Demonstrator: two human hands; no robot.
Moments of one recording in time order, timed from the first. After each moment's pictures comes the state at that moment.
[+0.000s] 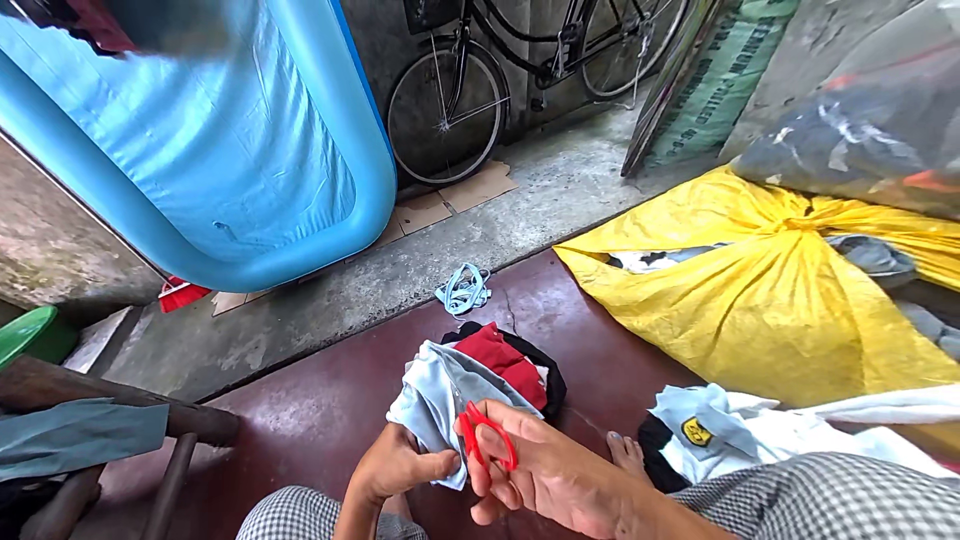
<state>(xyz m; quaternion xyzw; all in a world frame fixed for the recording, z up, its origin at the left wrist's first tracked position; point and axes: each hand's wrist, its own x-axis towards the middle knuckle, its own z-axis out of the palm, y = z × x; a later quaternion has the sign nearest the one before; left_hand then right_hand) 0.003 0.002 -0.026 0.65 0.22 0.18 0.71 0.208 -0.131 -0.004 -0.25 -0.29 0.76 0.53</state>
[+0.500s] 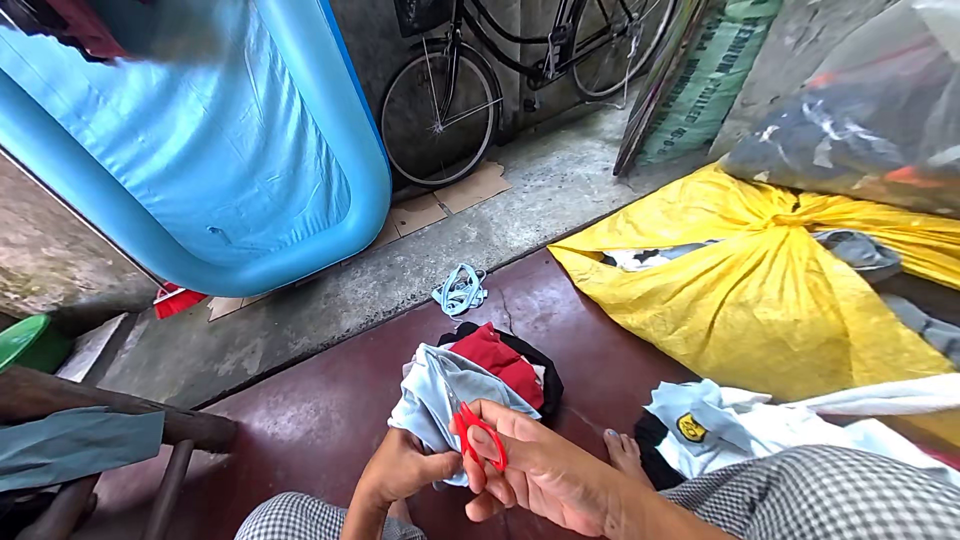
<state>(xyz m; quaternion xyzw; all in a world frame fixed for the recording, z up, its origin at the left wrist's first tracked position) 0.011 -0.002 -0.036 0.66 0.21 0.20 0.69 0.206 -0.130 -0.007 -0.26 -0.26 0.76 0.53</state>
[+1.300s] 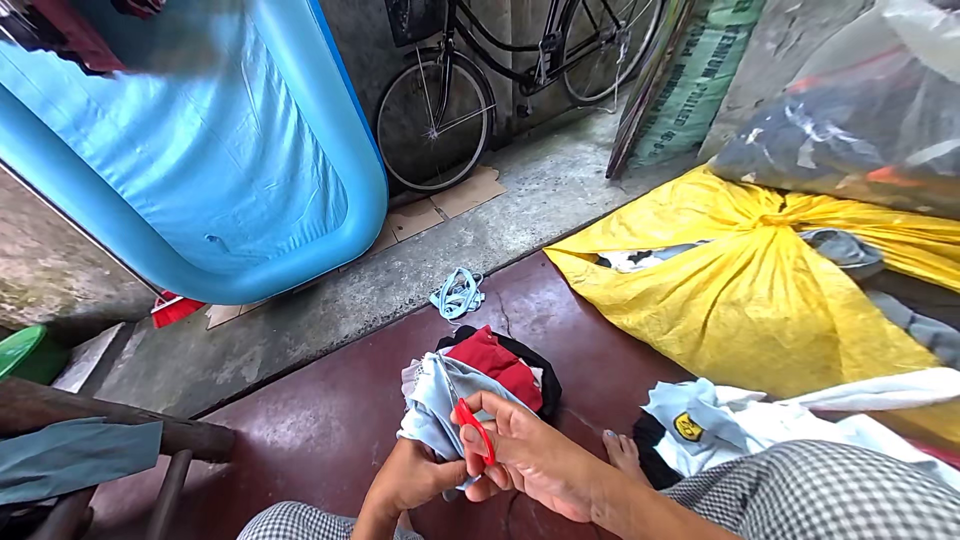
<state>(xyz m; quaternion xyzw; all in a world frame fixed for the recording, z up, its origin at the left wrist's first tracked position) 0.019 -0.009 -0.047 0.70 0.21 0.18 0.66 0.208 -0.124 -0.009 -0.34 -0.28 0.71 0.55</state>
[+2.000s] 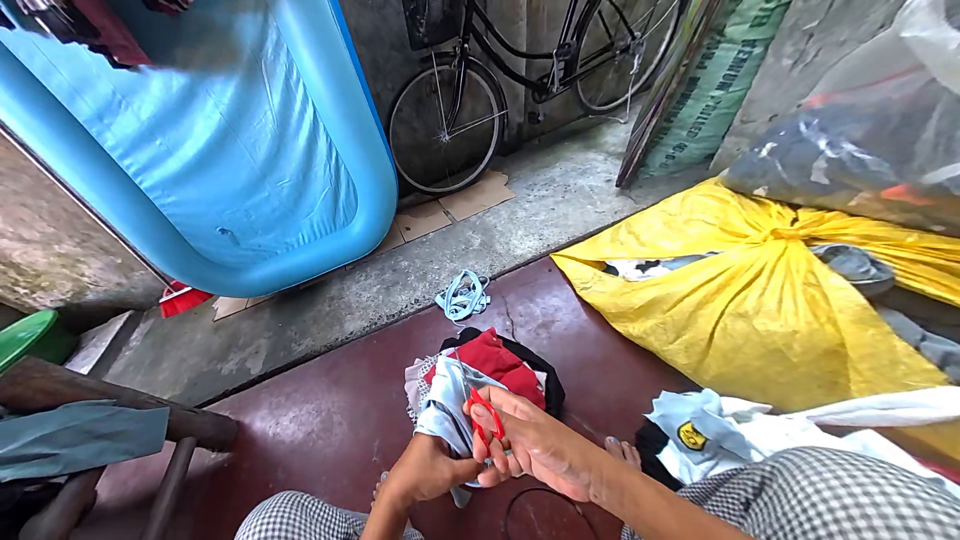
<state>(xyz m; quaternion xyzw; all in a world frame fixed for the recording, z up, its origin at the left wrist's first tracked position) 0.025 -0.012 -0.058 0.75 0.24 0.14 0.61 0.216 -0.117 -0.022 -0.38 -0.31 0.70 0.51</state>
